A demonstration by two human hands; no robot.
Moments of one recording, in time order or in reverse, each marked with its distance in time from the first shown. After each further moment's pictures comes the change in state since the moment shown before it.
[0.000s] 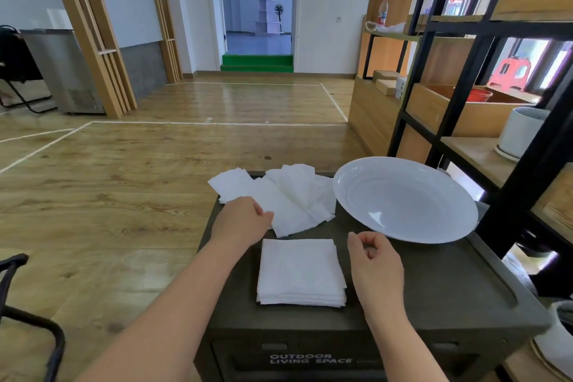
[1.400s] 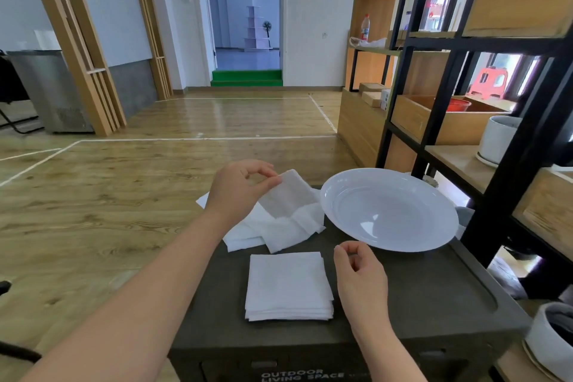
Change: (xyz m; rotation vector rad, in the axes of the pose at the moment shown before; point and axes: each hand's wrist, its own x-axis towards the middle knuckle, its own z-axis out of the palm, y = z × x) left_hand 0.013 0.046 -0.050 -0.508 0.165 0.460; right_hand -0.003 -0.002 -0.001 0.060 -0.026 -0.057
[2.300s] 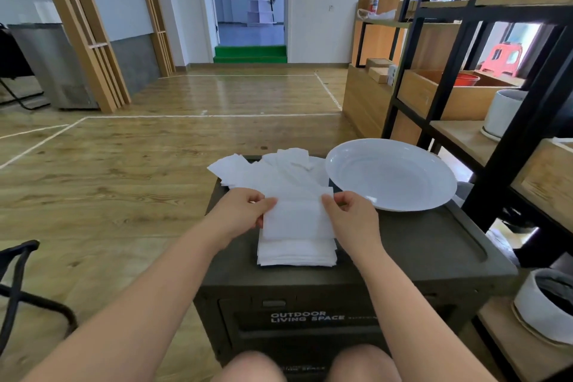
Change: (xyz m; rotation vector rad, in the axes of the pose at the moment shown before) left_hand -0.080 -0.011 -0.006 0.062 -0.335 -0.514; right_hand 0.010 -0.023 0.004 -0.198 -0.175 -0.058
